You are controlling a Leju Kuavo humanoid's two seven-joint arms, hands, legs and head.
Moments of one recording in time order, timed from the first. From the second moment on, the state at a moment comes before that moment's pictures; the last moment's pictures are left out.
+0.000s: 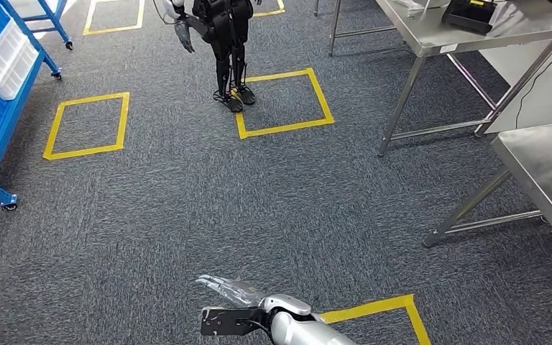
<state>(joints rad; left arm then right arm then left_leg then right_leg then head) -0.16 -0.13 0.98 -0.19 -1.33 -0.08 0.03 -0.46 0.32 0.69 -0.47 0.61 -0.05 -0.54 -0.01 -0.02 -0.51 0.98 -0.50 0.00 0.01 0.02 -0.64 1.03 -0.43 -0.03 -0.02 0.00</state>
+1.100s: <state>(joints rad) -0.15 -0.13 0.99 -0.19 -1.33 -0.08 0.03 -0.46 0.32 0.71 -0.47 0.61 -0.01 -0.54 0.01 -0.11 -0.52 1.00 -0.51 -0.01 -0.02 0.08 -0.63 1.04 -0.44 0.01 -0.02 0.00</state>
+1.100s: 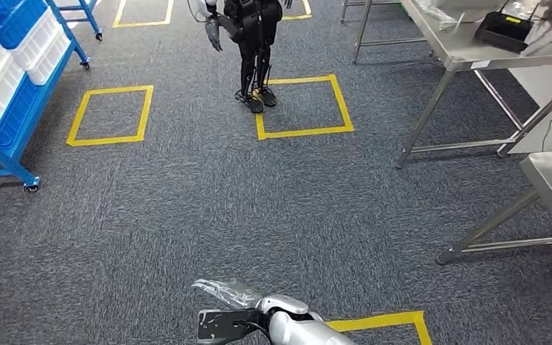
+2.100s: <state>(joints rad) -0.17 -0.13 1.00 -0.19 -1.34 -0.08 0.02 -0.46 0.31 0.72 -0.49 0.61 -0.01 -0.54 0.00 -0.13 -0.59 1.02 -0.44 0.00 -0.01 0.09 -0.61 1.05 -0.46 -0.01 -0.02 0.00</state>
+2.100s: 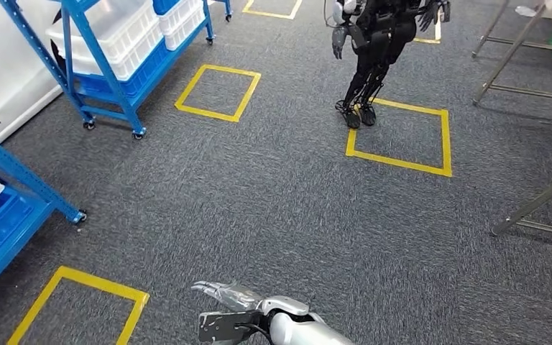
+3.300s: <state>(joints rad) -0.15 -0.12 1.02 -0.19 -1.33 -0.08 0.02 -0.46 0.32 0.72 -0.49 0.61 0.00 -0.55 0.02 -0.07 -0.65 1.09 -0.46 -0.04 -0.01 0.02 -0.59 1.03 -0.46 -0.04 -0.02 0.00</state>
